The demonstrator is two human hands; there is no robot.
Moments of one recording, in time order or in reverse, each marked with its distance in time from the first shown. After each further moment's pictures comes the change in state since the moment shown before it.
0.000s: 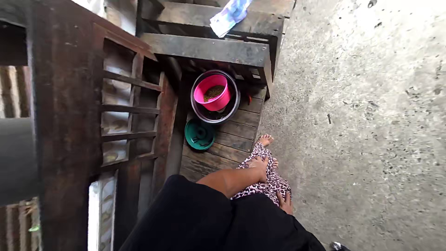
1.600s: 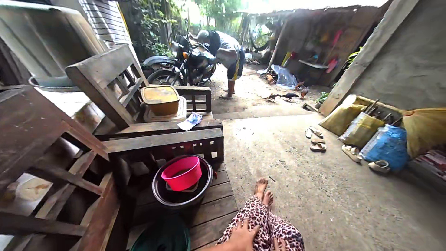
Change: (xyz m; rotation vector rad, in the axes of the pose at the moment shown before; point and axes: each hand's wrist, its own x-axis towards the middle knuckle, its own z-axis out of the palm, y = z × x) left_hand 0.038 -0.154 0.033 0.410 0.408 0.780; right_hand 0.064 -0.132 0.096 -0.346 0.367 0.043
